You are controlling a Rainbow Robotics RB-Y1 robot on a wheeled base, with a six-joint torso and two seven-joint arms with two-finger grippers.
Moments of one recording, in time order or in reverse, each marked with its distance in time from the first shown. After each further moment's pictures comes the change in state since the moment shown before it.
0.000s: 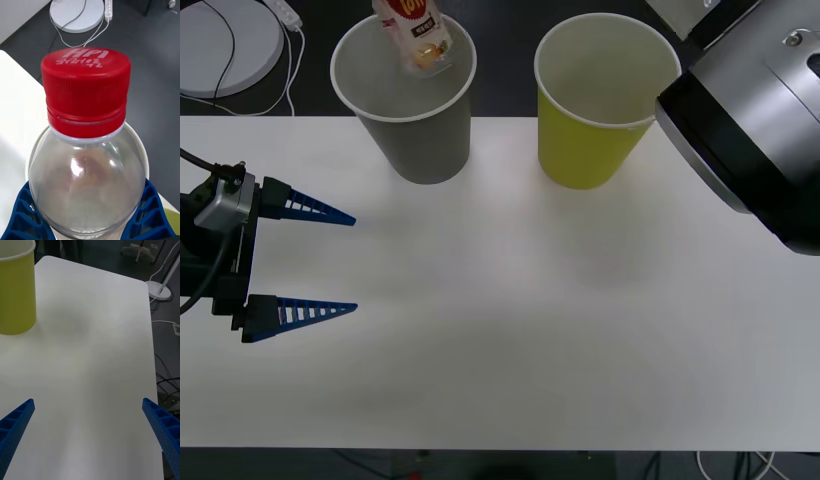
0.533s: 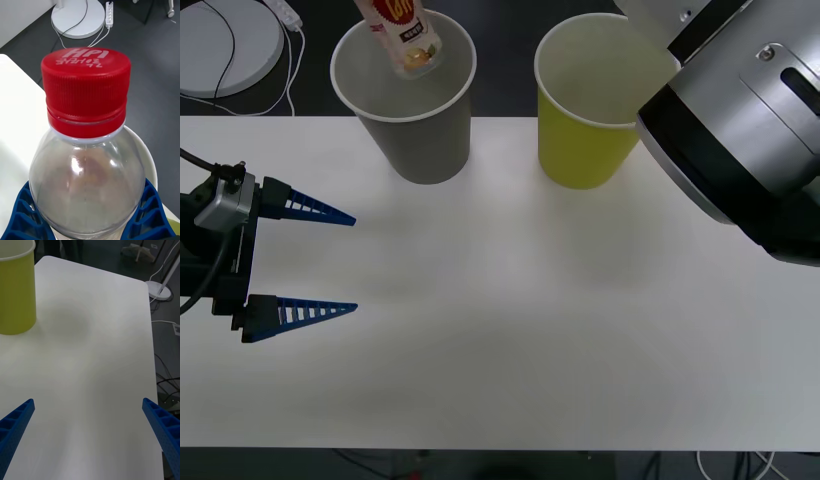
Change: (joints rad) right arm -0.002 0.035 0.013 0.017 0.030 0.040 0.000; left arm 0.000 0.000 0.000 0.000 0.000 0.000 0.000
